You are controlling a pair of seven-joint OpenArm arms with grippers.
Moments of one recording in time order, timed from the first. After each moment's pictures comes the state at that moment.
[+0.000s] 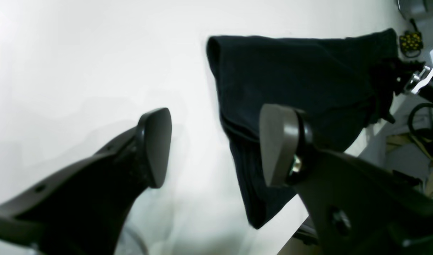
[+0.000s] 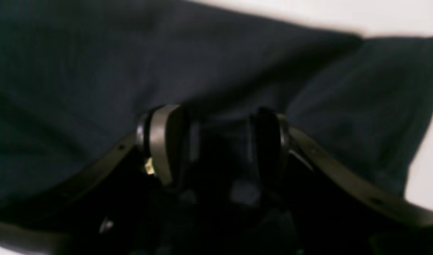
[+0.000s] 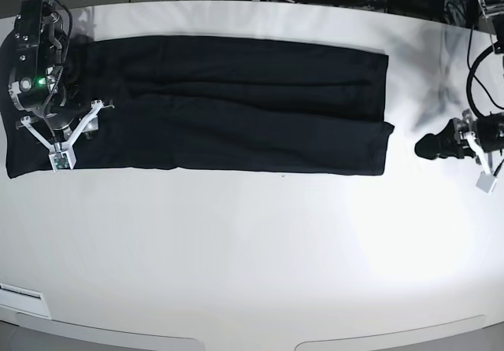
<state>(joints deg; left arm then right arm) -6.6 -43.2 -15.8 69.2 -84.5 -33.9 81.8 -11.5 24.9 9.3 107.9 16.1 9.7 -61.2</state>
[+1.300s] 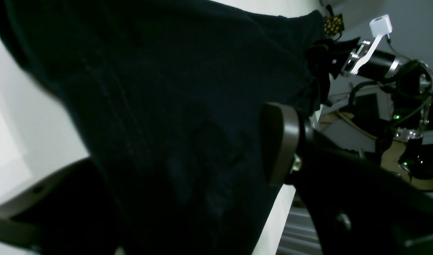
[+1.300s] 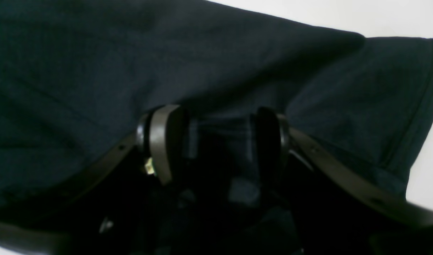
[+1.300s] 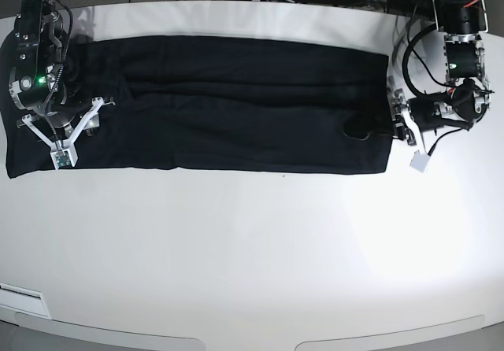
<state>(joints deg) 0.1 -27.8 -7.1 70.7 -85.9 -35.4 78.1 -11.8 24.9 9.3 107.9 16.6 10.5 -61.6</state>
